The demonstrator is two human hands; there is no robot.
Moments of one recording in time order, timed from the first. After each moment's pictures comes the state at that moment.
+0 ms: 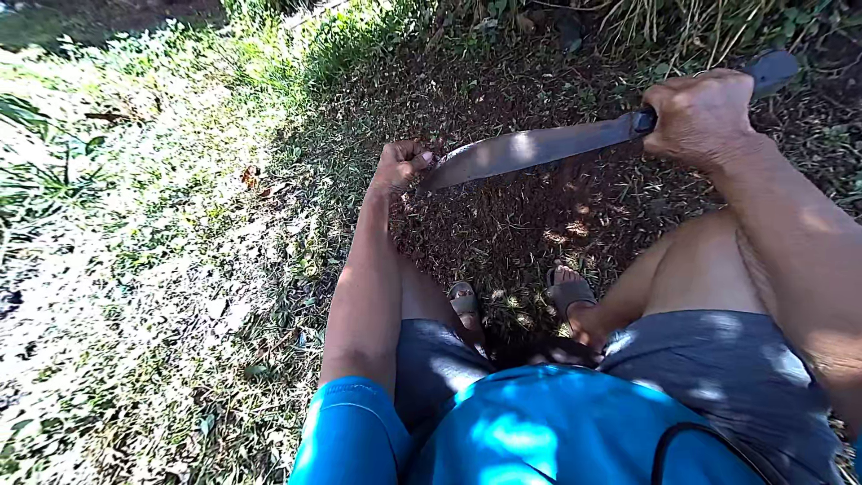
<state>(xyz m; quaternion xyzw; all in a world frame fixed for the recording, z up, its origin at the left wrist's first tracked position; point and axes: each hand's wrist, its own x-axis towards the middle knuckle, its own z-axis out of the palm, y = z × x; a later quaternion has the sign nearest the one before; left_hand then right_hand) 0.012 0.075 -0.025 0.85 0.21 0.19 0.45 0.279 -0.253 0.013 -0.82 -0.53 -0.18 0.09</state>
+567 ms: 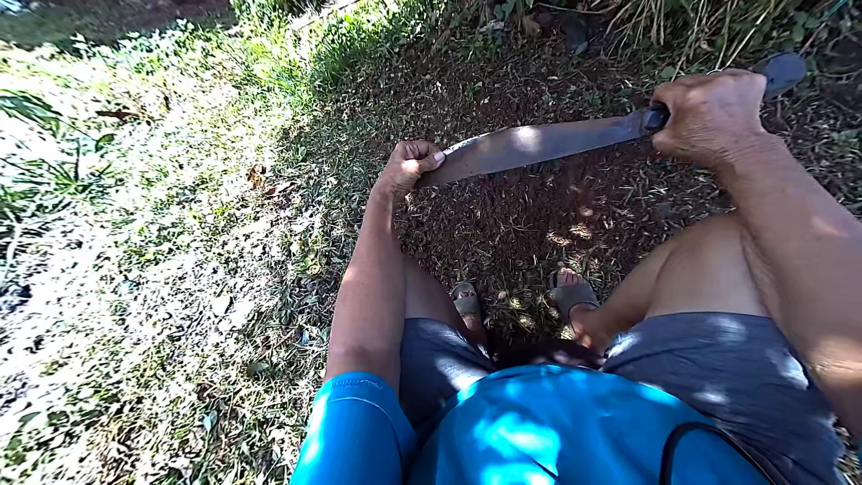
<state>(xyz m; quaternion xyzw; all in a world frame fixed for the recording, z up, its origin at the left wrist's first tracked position) 0.013 0.075 -0.025 0.81 0.13 0.17 0.55 0.279 -0.251 0.018 -0.83 -0.52 -0.17 0.11</state>
